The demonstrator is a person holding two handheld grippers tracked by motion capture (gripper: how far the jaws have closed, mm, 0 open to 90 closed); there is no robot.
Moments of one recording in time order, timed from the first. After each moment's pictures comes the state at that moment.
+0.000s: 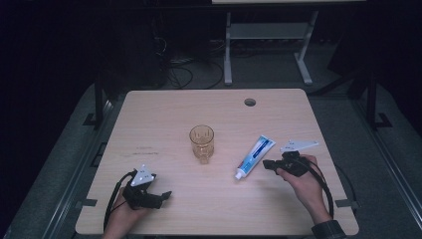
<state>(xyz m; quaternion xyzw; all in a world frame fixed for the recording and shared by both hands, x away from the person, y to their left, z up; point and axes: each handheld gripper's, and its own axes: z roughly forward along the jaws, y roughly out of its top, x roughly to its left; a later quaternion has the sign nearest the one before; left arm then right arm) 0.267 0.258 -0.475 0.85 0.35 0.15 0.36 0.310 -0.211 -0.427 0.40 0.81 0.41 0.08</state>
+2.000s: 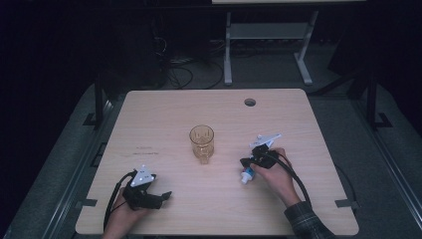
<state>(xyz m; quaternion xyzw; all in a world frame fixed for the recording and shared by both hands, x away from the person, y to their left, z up) 0.266 0.258 -0.475 0.85 0.35 0.15 0.36 0.347 -0.146 -0.450 0.37 0.85 0.36 0.06</state>
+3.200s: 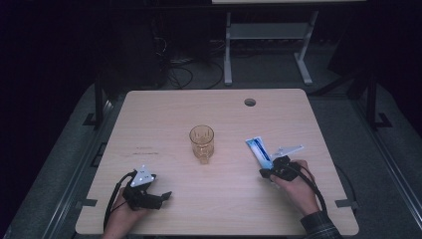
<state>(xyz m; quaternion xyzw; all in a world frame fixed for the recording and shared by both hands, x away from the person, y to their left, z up) 0.266 0.258 -0.475 0.85 0.35 0.15 0.36 0.311 -0.198 -0.453 0.40 0.85 0.34 0.07</state>
